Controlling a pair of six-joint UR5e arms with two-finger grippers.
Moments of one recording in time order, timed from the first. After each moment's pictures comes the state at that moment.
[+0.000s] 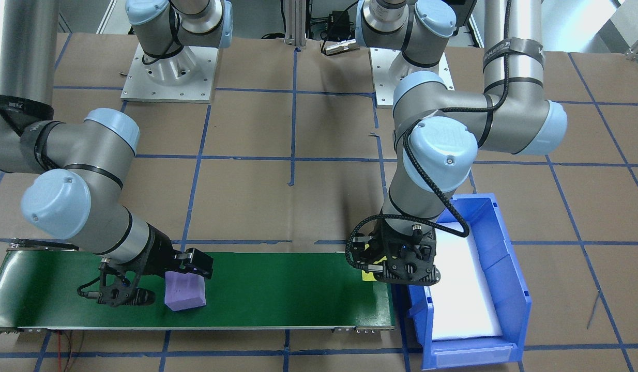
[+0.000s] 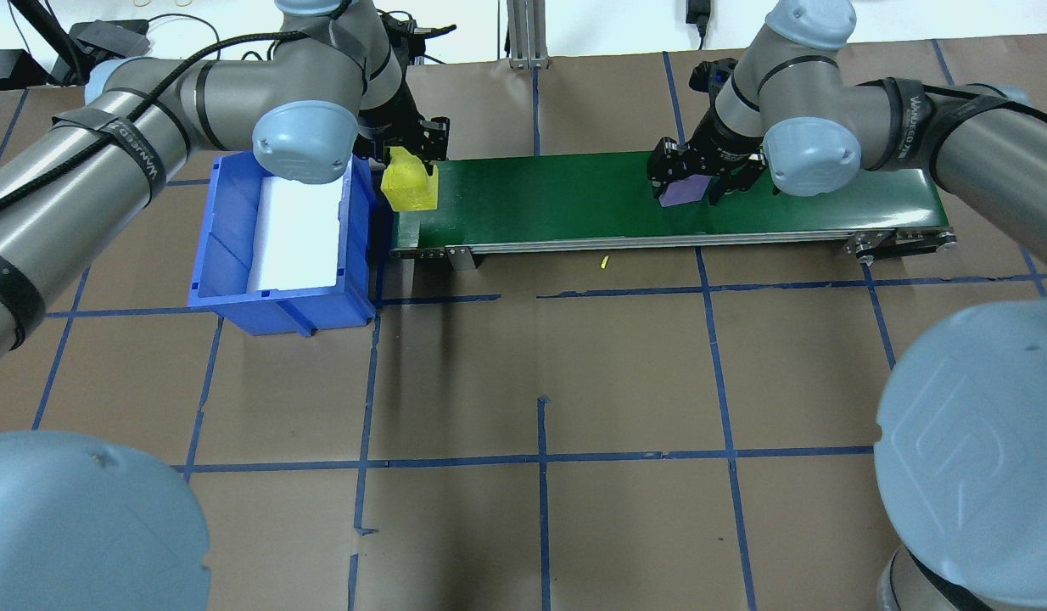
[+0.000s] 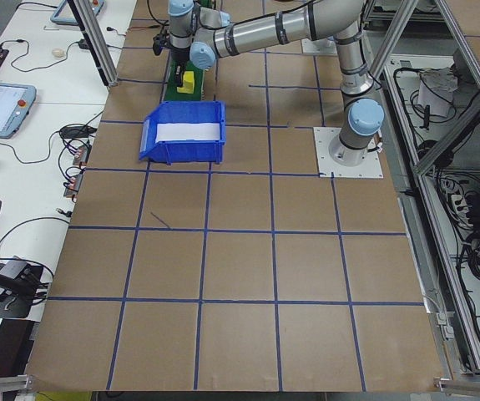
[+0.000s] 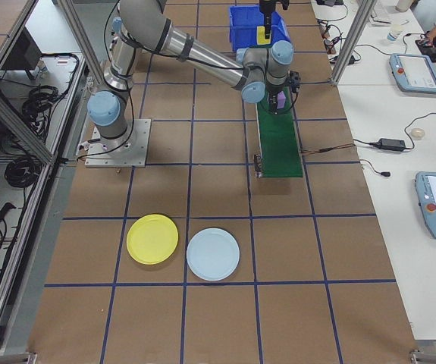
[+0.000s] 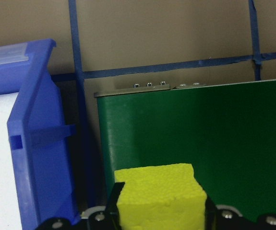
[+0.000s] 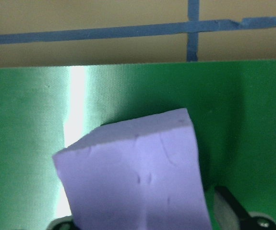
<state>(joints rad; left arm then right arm) -1.69 -2.05 -1.48 -1.03 1.56 -0.03 1.52 -1.06 1.60 -2.18 -1.43 -0.08</state>
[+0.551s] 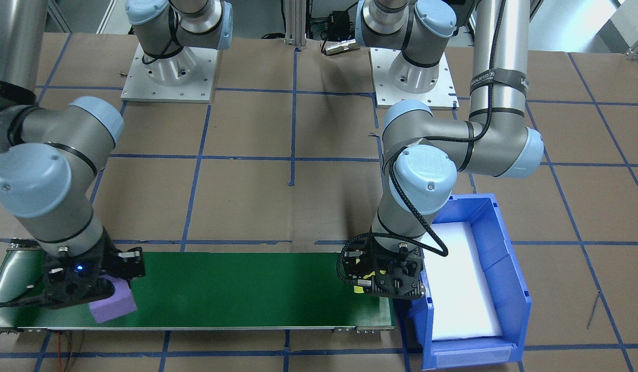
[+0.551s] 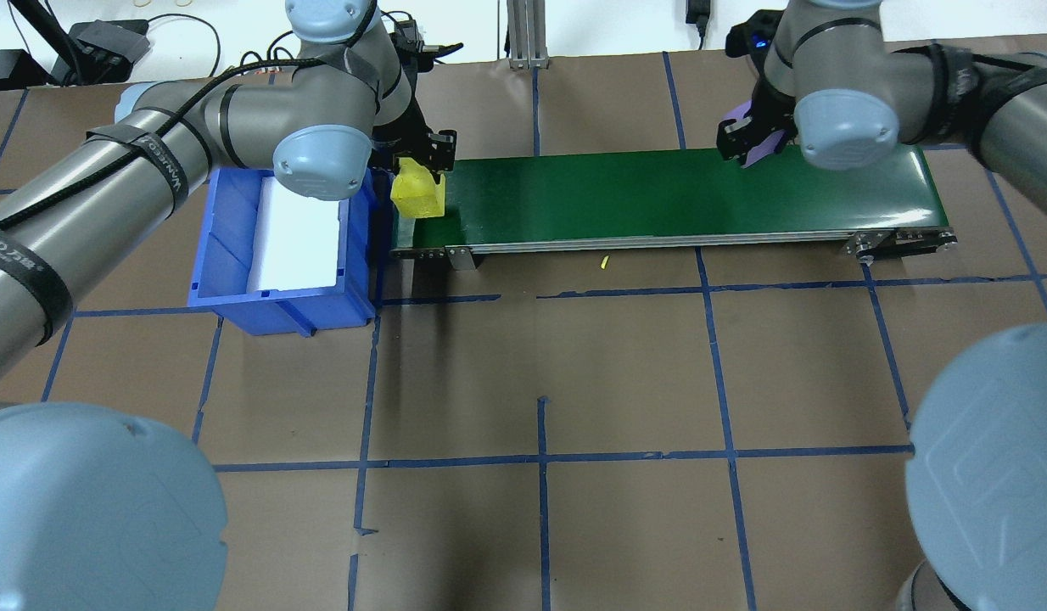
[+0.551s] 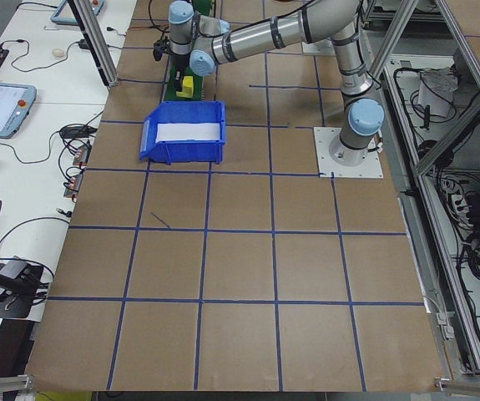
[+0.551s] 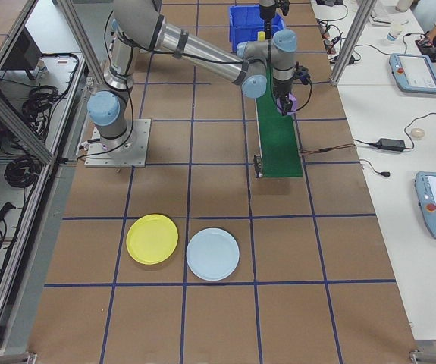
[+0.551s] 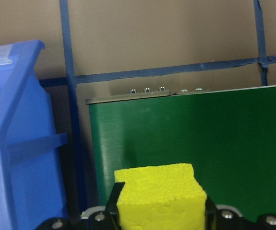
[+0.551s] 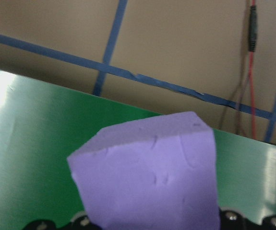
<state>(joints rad) -1.69 -2.07 -1.49 -0.99 1.56 -0.03 1.45 -1.16 1.56 -2.15 -1.64 -0.44</state>
